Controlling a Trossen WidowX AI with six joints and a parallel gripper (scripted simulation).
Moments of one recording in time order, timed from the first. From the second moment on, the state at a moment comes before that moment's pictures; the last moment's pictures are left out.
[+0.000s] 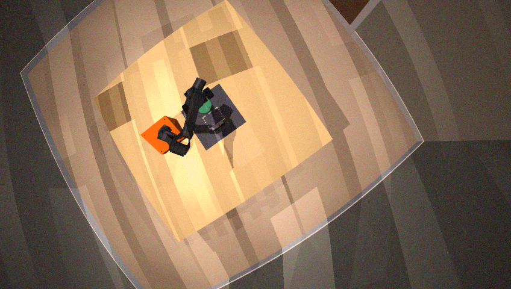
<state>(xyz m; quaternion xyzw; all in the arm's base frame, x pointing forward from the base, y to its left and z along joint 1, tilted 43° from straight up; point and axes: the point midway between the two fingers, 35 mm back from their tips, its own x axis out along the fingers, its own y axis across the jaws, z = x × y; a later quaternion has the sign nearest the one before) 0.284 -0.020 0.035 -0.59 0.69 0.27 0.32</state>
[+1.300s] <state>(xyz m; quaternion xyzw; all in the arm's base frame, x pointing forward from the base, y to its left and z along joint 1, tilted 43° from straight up) 0.281 -0.044 0.063 -0.58 0.68 0.30 0.34</state>
